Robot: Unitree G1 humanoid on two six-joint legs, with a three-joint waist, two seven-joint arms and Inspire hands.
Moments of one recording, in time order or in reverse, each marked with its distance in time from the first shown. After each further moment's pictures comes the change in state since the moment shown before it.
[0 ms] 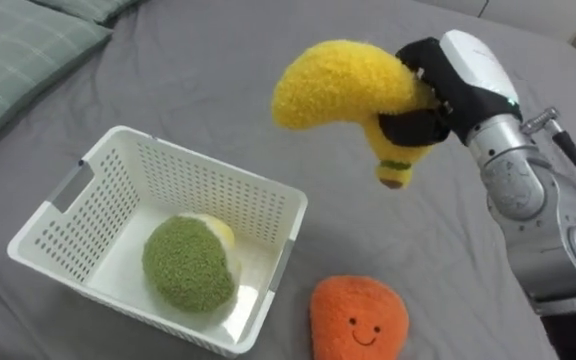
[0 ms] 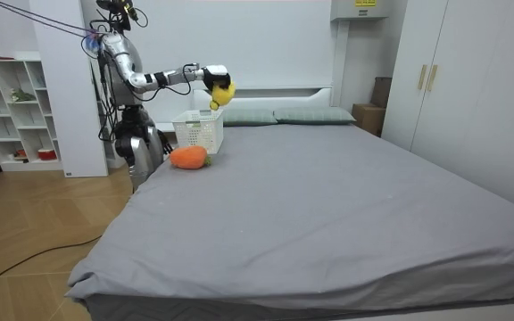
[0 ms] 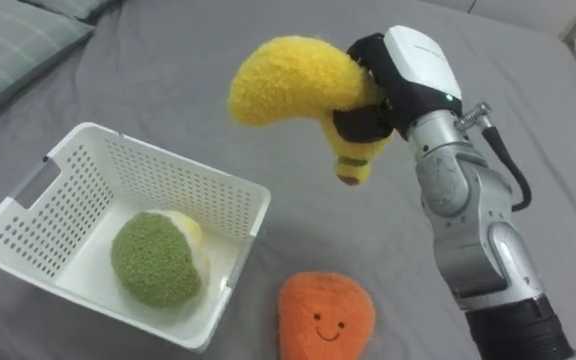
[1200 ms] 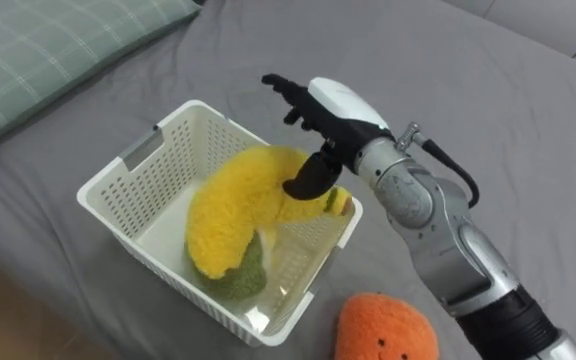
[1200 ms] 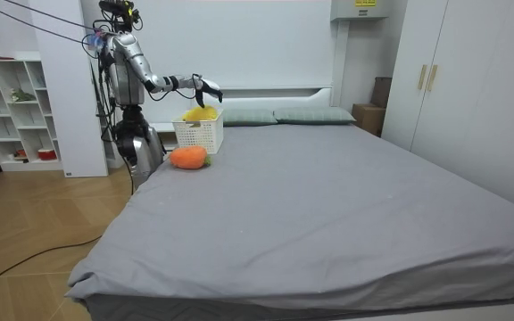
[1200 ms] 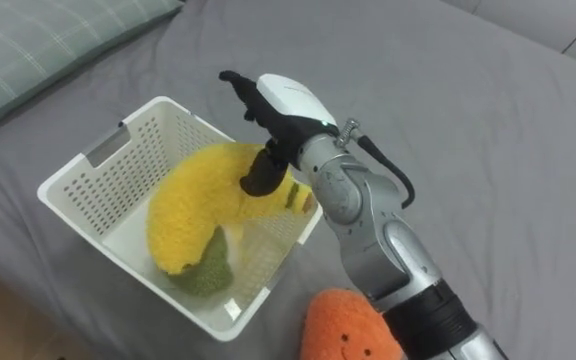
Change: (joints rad) left arm -0.040 -0.003 -0.017 -0.025 0.047 0.041 -0.021; right arm -0.058 0.174 0.236 0.088 0.003 0.047 0.089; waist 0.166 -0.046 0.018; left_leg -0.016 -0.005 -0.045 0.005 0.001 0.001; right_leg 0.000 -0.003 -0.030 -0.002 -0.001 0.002
